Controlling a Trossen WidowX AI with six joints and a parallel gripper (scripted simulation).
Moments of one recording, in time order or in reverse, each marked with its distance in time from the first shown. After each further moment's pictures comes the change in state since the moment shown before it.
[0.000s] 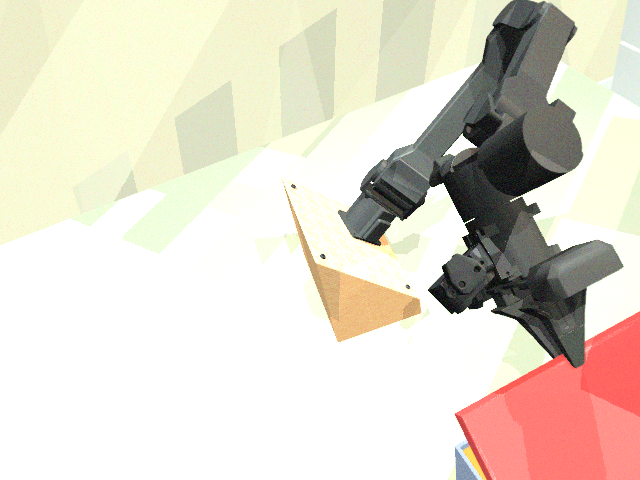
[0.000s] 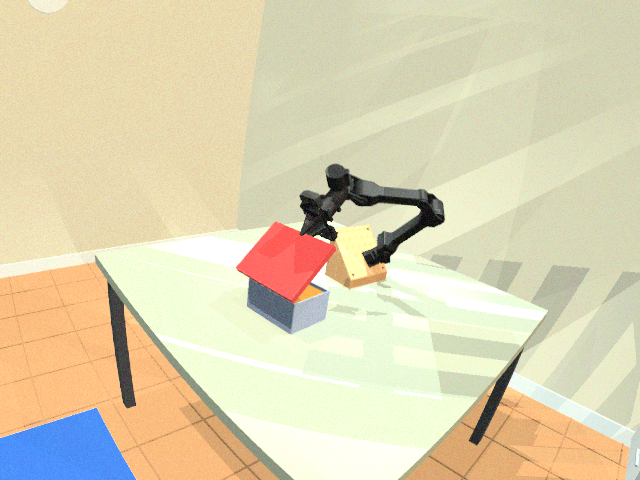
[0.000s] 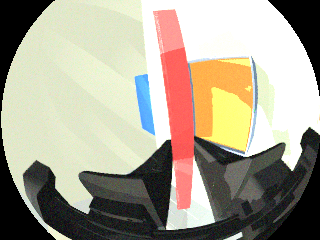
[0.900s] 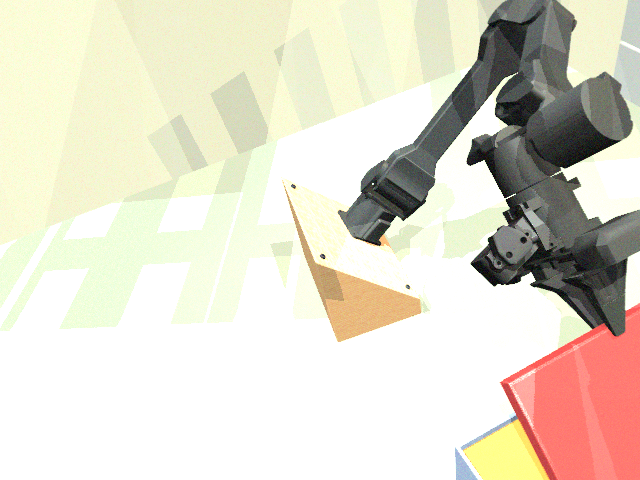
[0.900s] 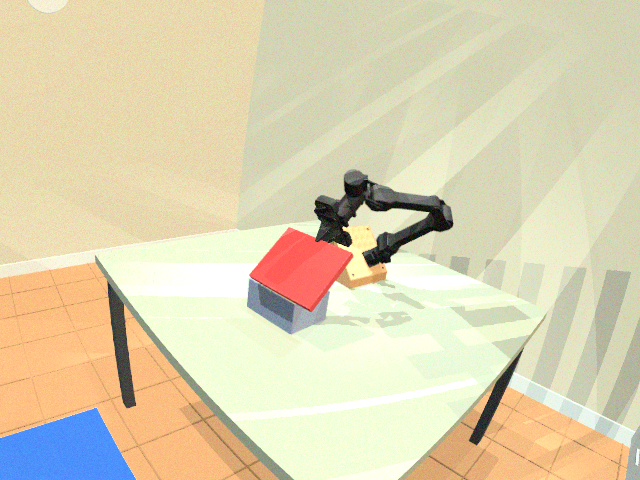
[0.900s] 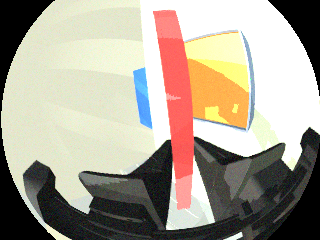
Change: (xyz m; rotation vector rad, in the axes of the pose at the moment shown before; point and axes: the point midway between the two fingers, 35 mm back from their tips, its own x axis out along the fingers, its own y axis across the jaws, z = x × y) arm -0.004 -0.007 -0.053 -0.003 0.008 -0.002
